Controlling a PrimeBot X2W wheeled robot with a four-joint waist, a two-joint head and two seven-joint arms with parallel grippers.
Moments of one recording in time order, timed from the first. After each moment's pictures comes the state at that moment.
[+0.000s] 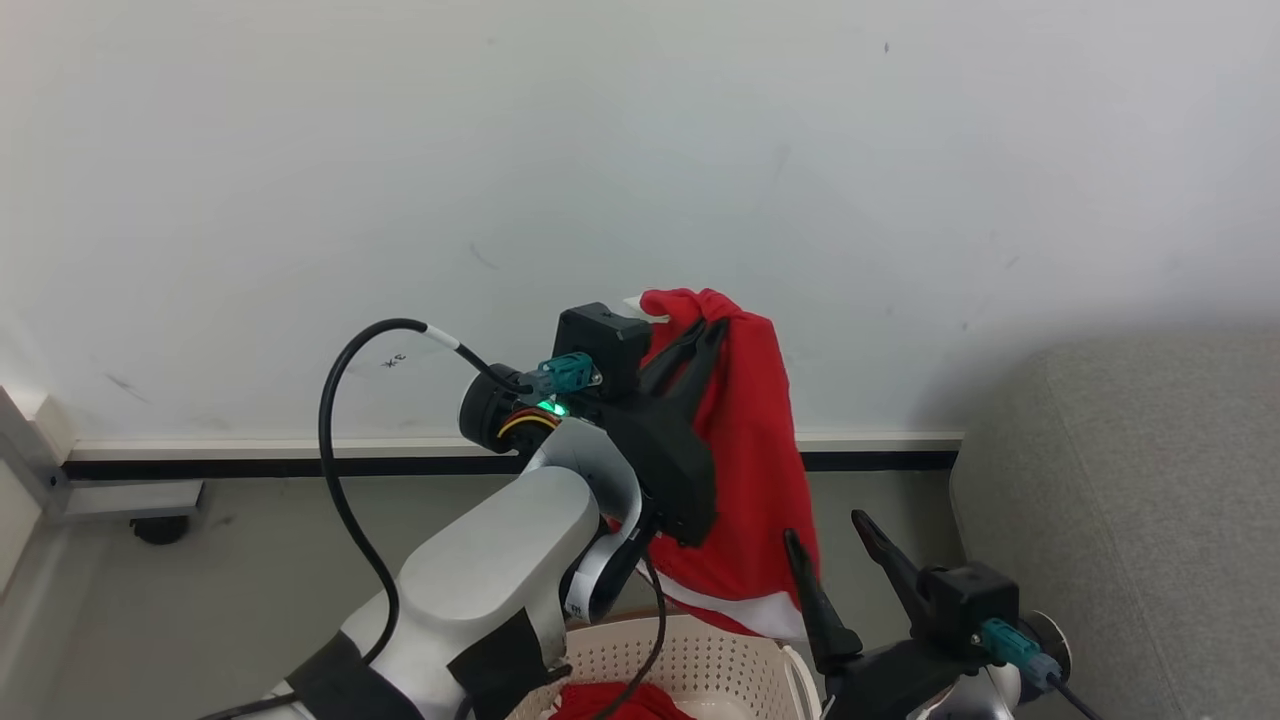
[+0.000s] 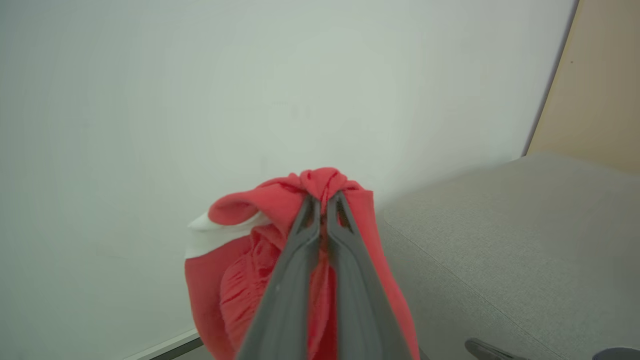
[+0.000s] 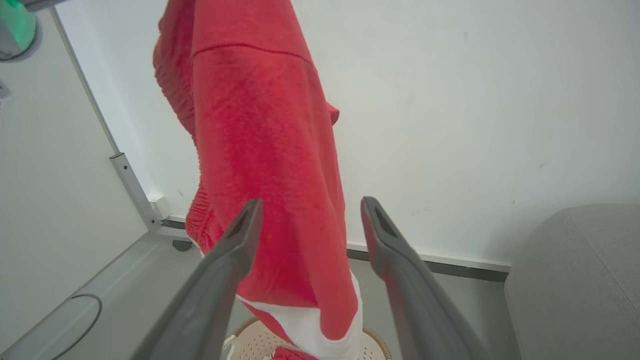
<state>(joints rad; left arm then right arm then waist) -0.97 0.05 -1.04 0.49 -0.86 0.21 -0.11 -0.13 -0.05 0.35 0.18 0.12 0.13 -0.10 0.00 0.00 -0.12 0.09</state>
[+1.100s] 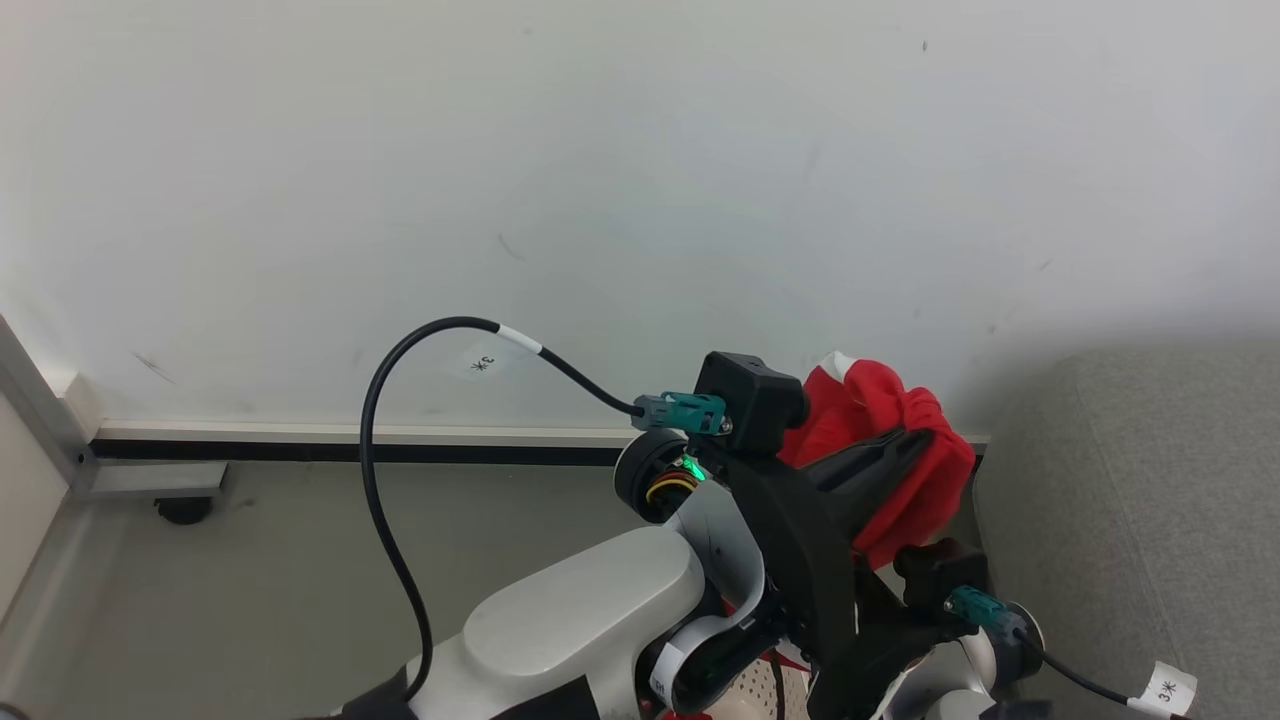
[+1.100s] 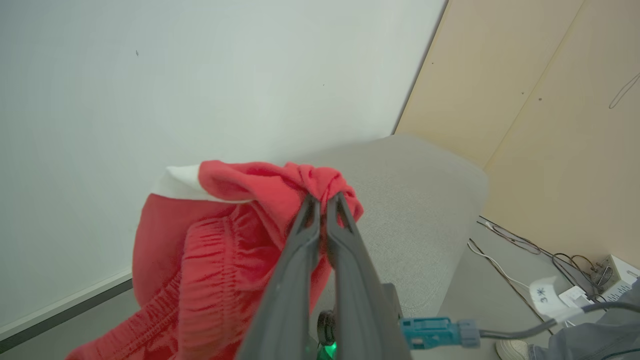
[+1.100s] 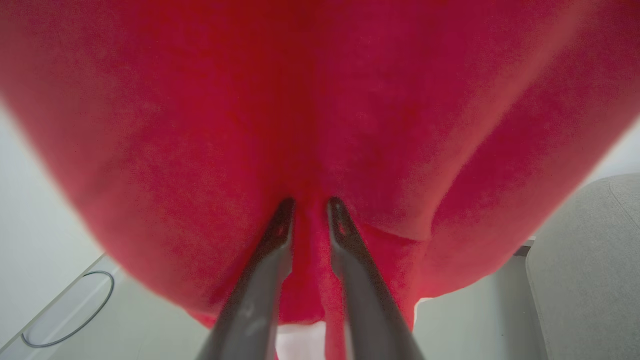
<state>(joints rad) -0.96 0.05 -1.17 0.14 -1.13 0.18 0.04 -0.27 -0.05 0.37 0.44 0.19 0.13 -0.12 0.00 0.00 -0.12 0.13</state>
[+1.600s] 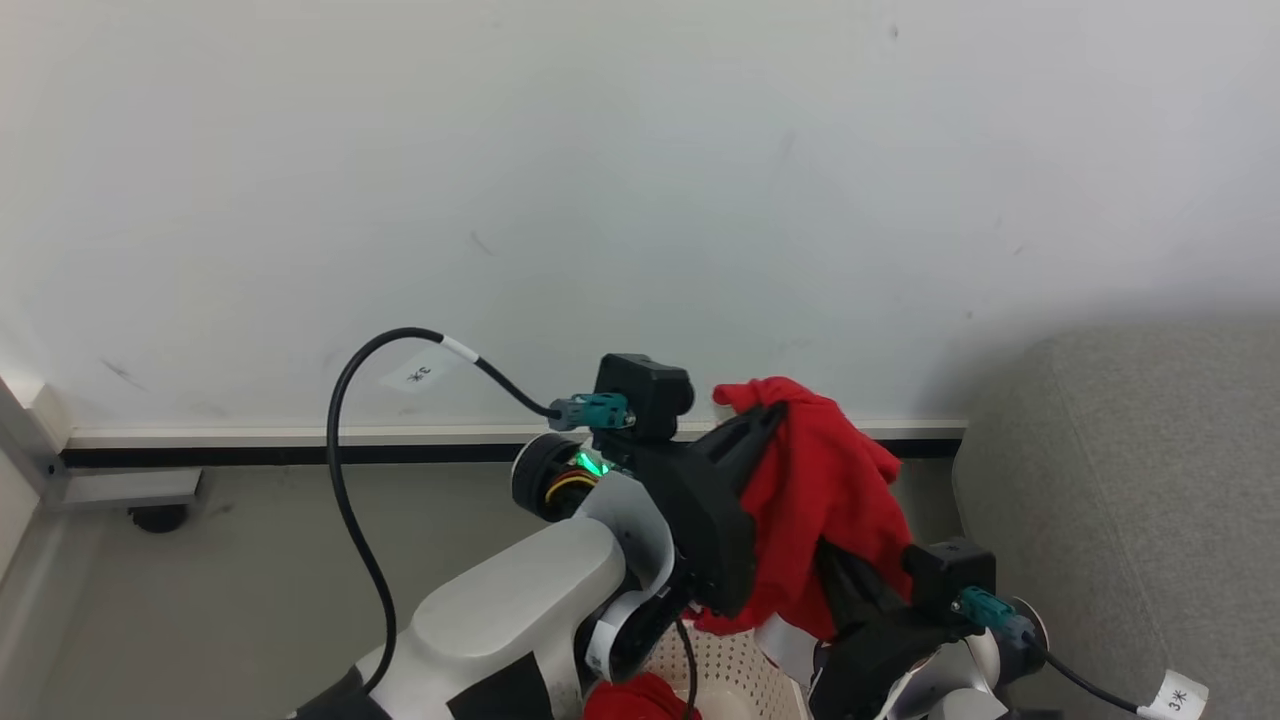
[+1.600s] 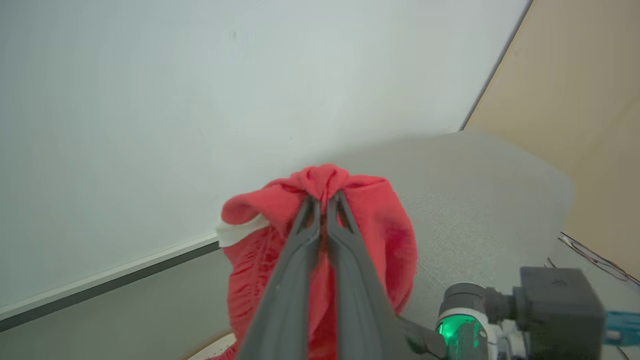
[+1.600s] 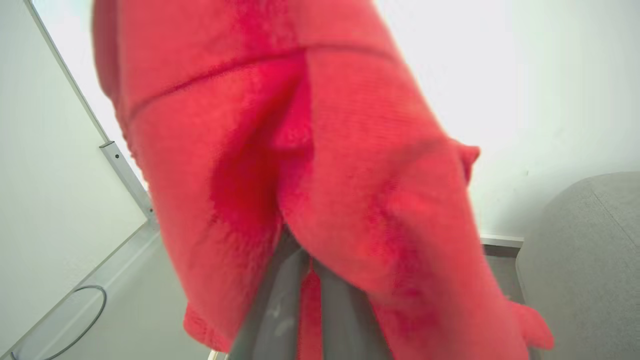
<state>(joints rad) -0.94 0.08 -1.16 0.31 -1.10 0.22 -0.01 -0.27 -0.05 0.37 0.42 0.19 0.13 -0.15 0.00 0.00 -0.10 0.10</state>
